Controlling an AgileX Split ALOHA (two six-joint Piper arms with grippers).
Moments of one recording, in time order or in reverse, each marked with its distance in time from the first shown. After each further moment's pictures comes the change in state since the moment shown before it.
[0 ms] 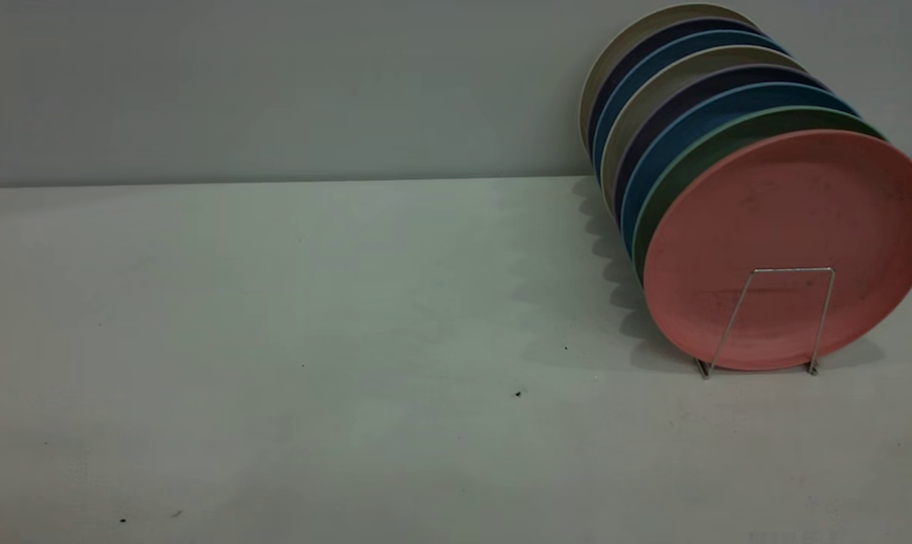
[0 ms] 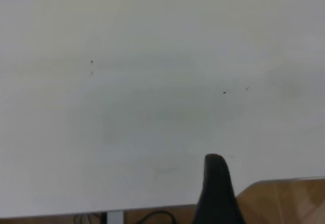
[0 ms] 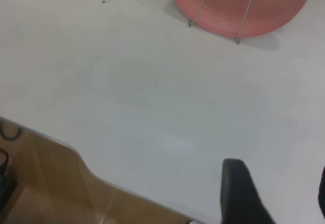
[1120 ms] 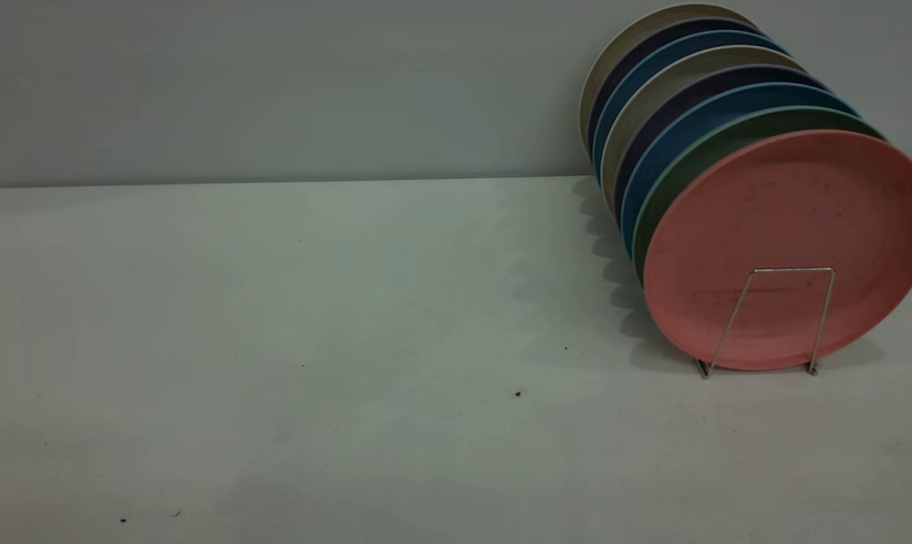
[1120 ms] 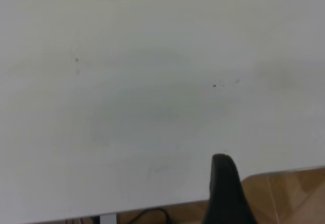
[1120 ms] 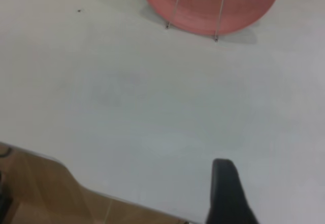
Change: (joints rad) left arm -0.102 0.000 0.039 0.019 -0.030 -0.038; right arm 0.000 0.000 0.000 -0.058 -0.012 0.093
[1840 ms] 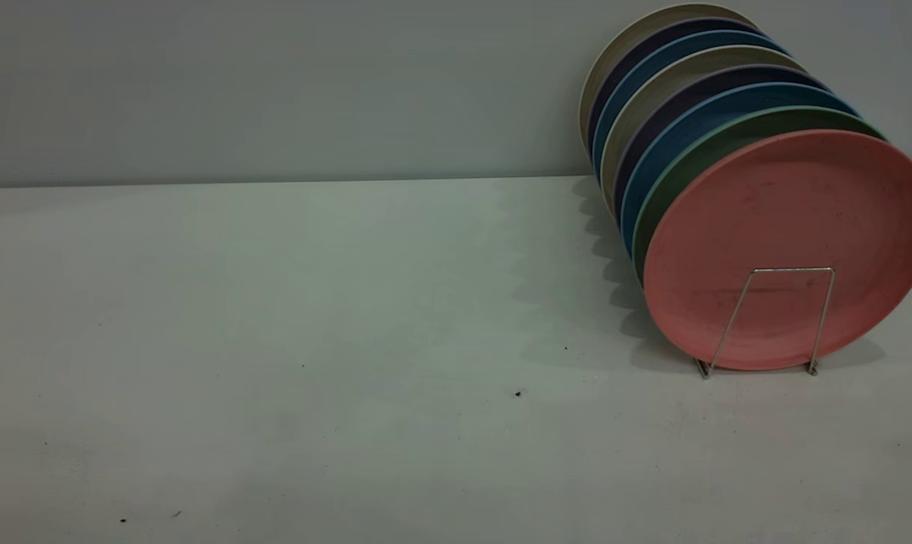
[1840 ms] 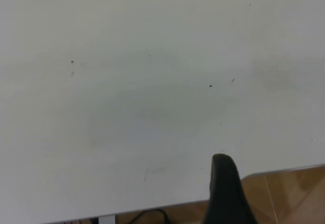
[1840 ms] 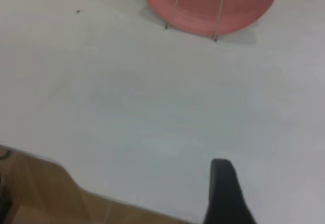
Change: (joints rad) left arm -0.006 -0.001 0.000 0.000 -0.002 -0.003; right arm -0.012 -0.010 0.000 0.000 -0.001 0.005
